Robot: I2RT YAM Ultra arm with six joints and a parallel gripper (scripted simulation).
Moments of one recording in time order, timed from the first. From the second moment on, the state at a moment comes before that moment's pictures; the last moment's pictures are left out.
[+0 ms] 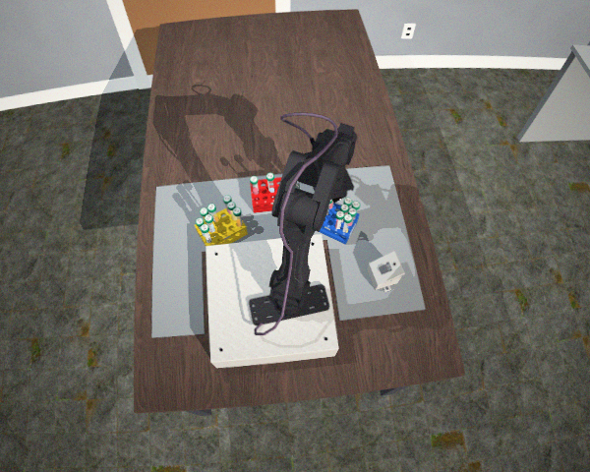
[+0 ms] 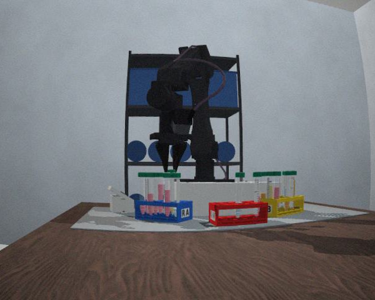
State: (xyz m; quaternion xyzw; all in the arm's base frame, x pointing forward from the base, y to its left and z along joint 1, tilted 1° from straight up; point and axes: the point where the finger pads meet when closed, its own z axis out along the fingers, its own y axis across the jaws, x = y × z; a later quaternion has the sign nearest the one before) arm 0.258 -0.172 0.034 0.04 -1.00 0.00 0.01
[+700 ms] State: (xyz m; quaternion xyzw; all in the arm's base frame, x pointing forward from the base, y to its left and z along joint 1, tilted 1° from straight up) arm 0.258 -0.172 0.026 0.04 -1.00 0.00 0.01
